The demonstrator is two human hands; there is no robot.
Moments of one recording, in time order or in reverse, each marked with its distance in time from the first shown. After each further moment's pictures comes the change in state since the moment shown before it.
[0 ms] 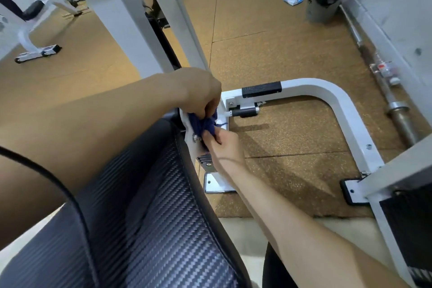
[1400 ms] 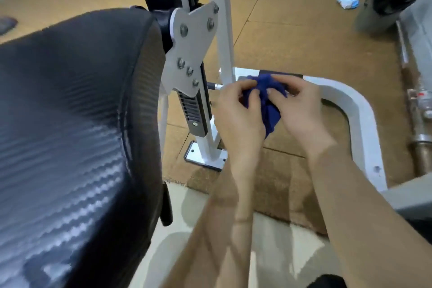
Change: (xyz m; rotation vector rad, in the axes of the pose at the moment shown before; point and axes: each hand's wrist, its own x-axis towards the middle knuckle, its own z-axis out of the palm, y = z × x) left_hand 0.054 0.233 0.094 -1.593 1.379 -1.010; right_hand 0.023 0.035 -0.152 -0.178 0.002 -0.278
